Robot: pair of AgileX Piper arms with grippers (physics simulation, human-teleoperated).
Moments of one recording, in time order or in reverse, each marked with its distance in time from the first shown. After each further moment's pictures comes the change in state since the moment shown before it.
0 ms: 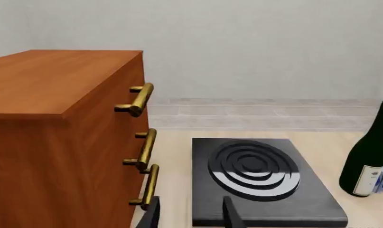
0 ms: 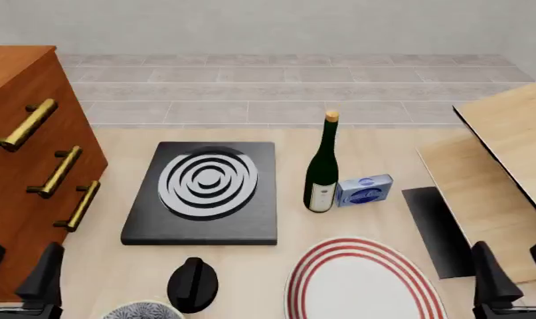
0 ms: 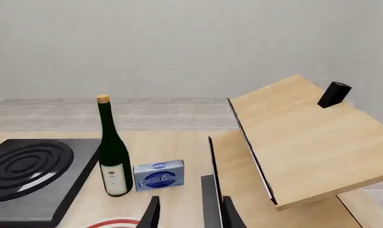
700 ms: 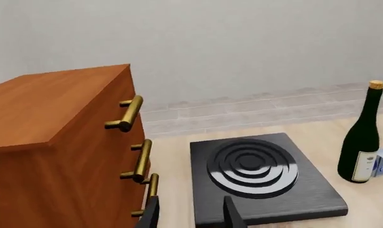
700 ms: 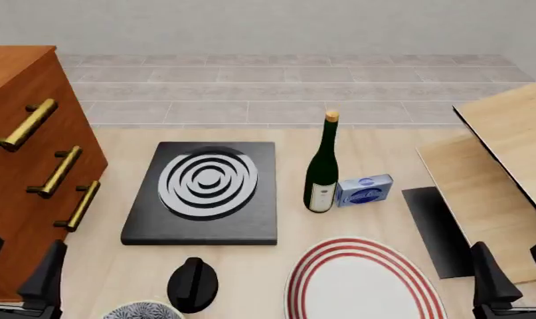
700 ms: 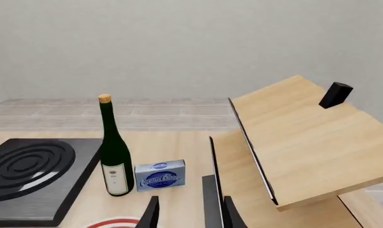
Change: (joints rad) left arm -0.053 0.012 -0.053 0.037 0.106; right arm 0.006 -0.007 -0.003 0.010 0.000
